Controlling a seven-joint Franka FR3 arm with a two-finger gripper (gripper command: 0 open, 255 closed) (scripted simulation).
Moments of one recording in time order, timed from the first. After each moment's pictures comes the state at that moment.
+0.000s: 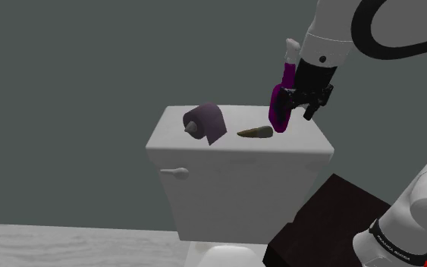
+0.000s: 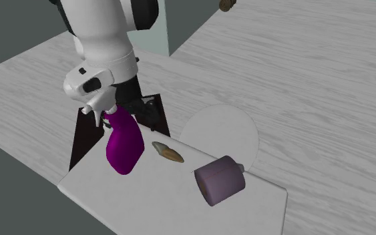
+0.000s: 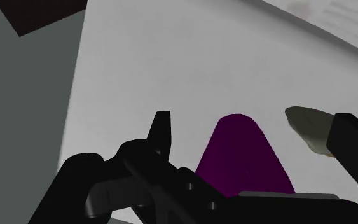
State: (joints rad) arm -0.03 -0.77 0.32 -2.38 0.21 1.75 0.52
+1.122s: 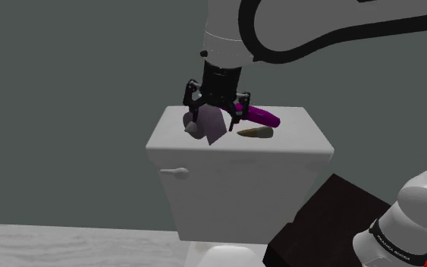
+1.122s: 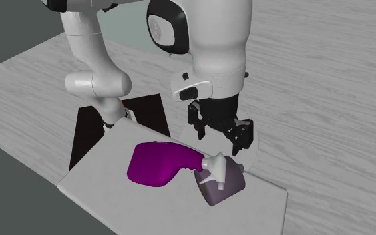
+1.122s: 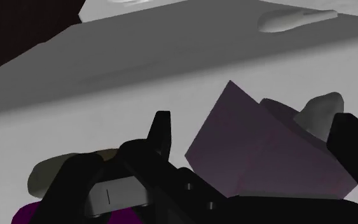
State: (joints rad) arm -0.28 -0.26 0.84 -1.90 0.16 1.90 1.42
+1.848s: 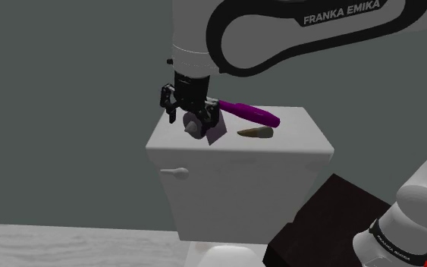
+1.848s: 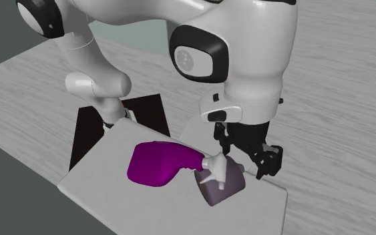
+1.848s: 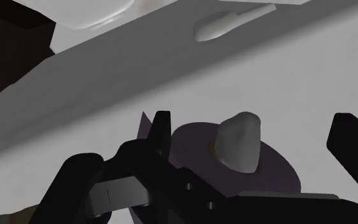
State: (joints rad) arm -0.31 0.06 1.00 -1.73 -0.12 1.95 1.81
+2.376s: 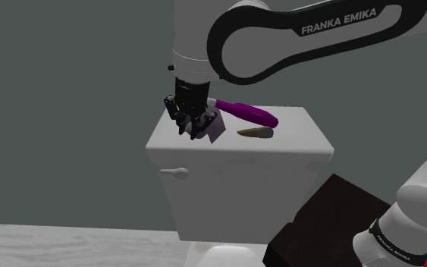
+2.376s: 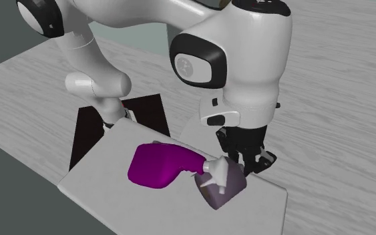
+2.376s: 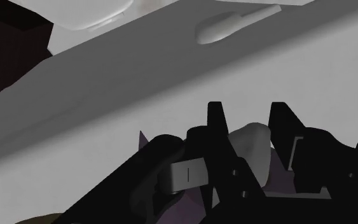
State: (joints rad) arm -0.31 0.05 1.00 -1.77 -0.12 1.99 1.81
